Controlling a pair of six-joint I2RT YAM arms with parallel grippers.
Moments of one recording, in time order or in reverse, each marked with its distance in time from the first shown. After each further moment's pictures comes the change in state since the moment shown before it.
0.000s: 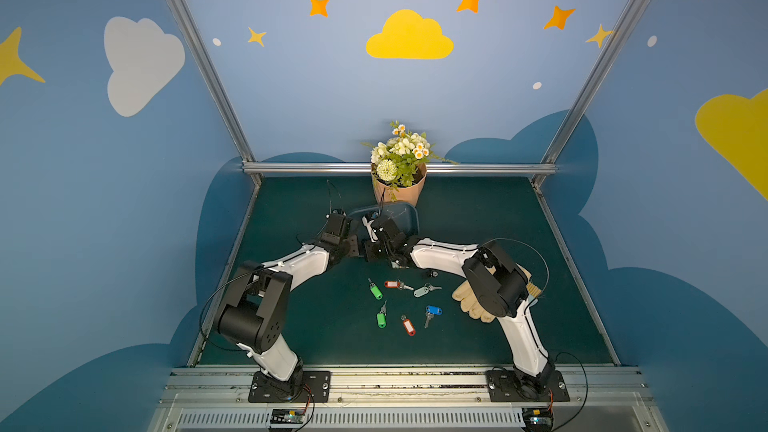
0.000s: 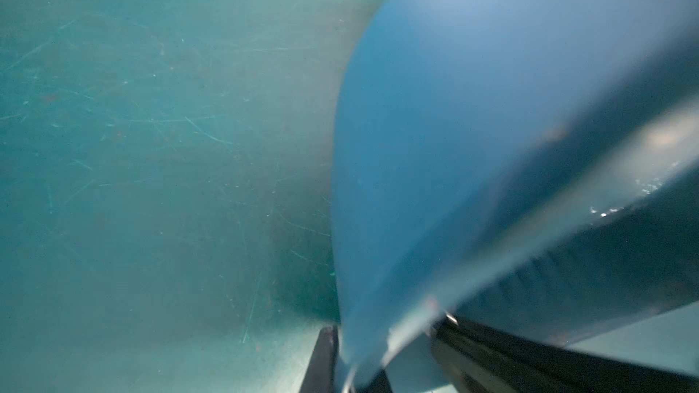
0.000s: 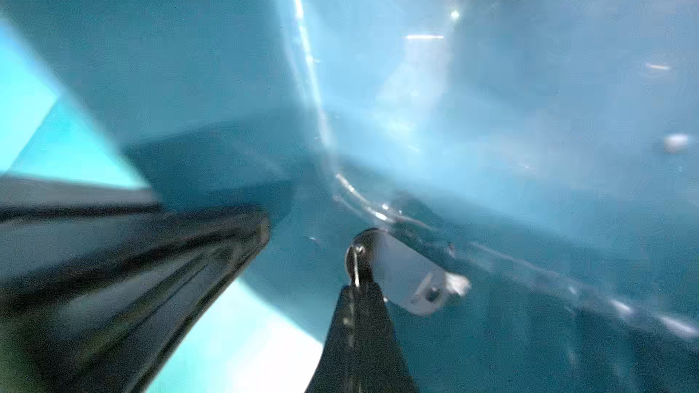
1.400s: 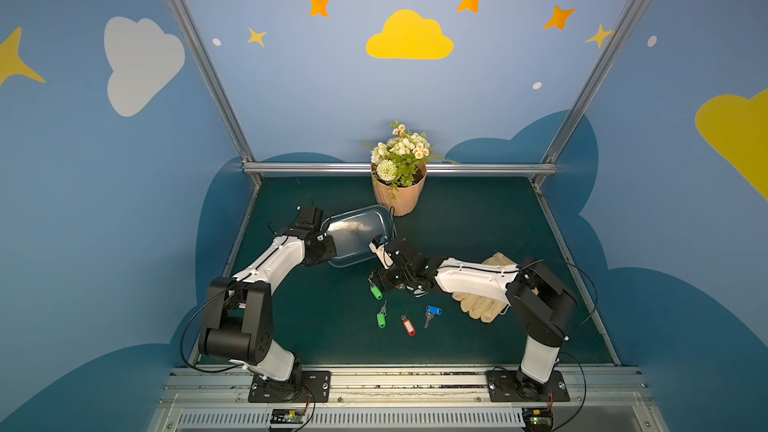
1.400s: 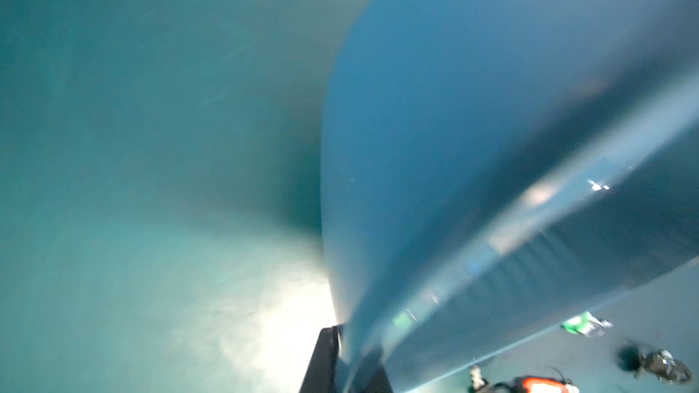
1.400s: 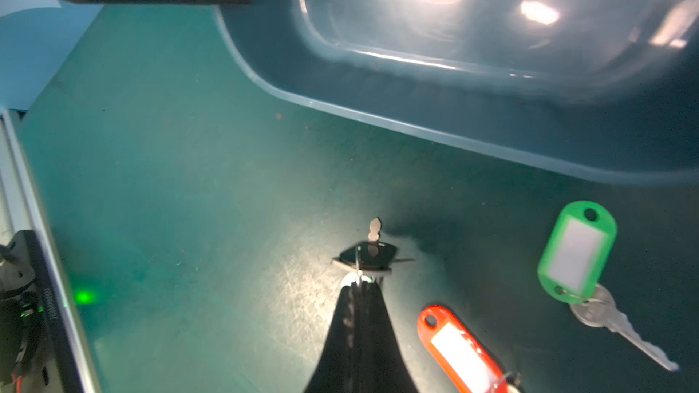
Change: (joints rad) left arm 0.240 -0.106 0.099 -0.484 0.165 -0.003; right arm 0.081 -0.328 -0.356 -0.077 -0.061 -0.060
